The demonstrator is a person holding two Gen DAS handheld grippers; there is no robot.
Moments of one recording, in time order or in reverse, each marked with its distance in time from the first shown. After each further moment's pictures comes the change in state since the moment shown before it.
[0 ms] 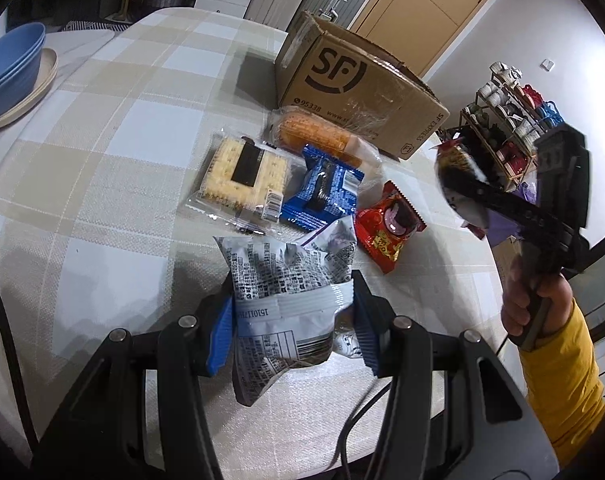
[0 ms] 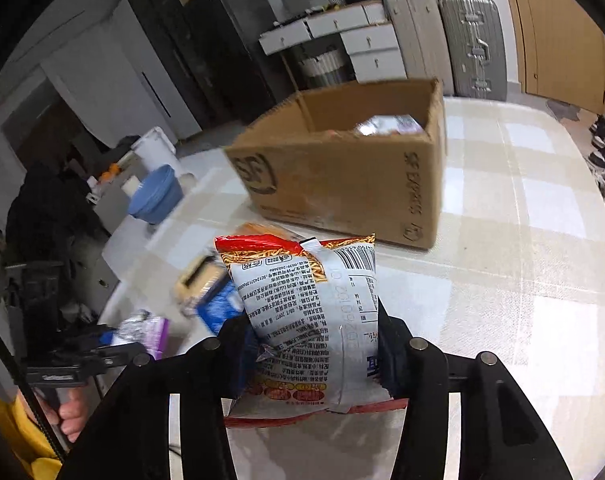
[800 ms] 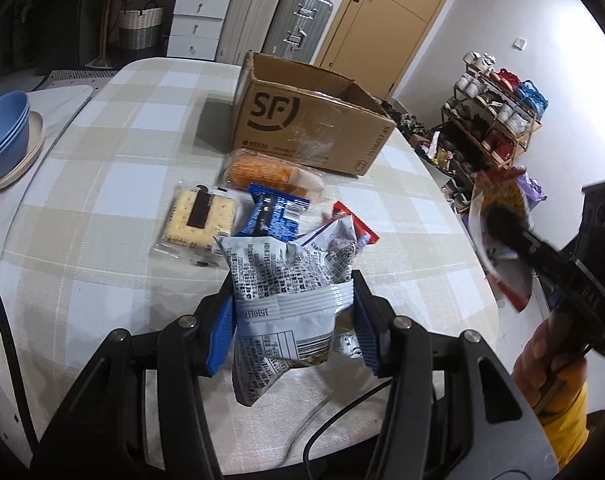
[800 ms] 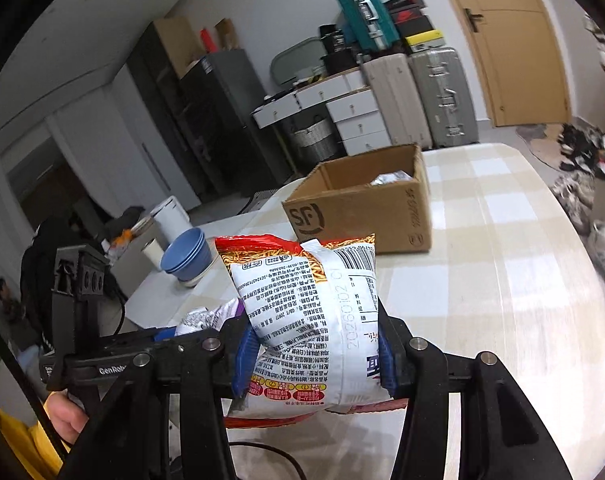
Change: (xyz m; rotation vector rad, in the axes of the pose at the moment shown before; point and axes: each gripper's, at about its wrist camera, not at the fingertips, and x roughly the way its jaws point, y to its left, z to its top) left arm -0.038 -0.054 0.002 0.140 -0.079 0.001; right arm -0.108 0.063 -0.070 0.113 -0.268 -0.027
